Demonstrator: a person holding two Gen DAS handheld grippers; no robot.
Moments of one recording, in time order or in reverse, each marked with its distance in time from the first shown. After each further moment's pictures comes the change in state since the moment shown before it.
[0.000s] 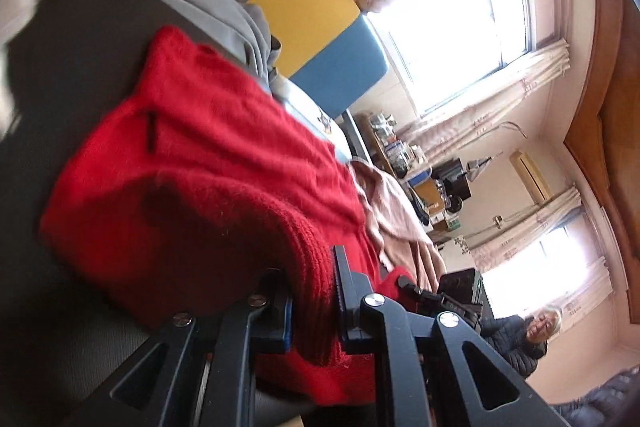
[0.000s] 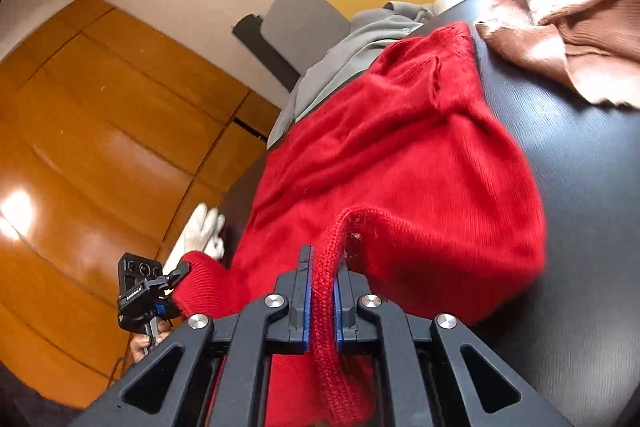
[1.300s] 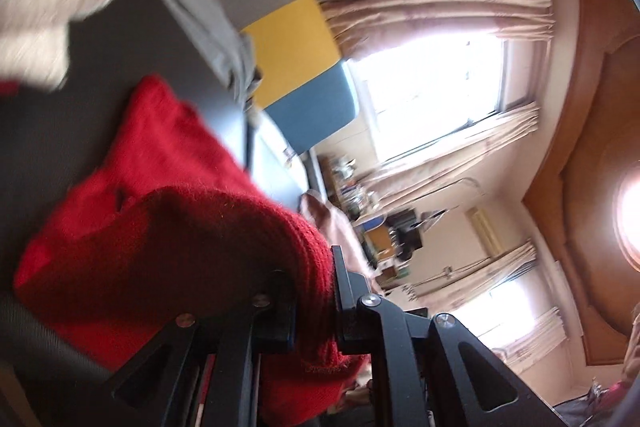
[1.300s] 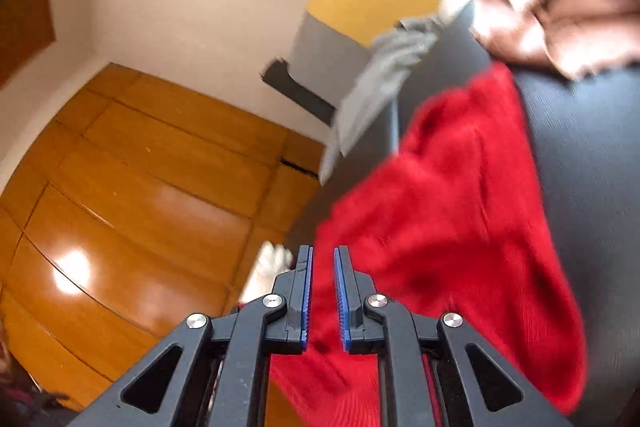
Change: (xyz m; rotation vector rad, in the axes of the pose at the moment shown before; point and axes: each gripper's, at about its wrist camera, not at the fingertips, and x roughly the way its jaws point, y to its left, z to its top) left arm -0.058 -0.015 -0.035 -0.139 -0.167 -0.174; right arm -0.050 0.018 -0.003 0.146 -0.158 0.190
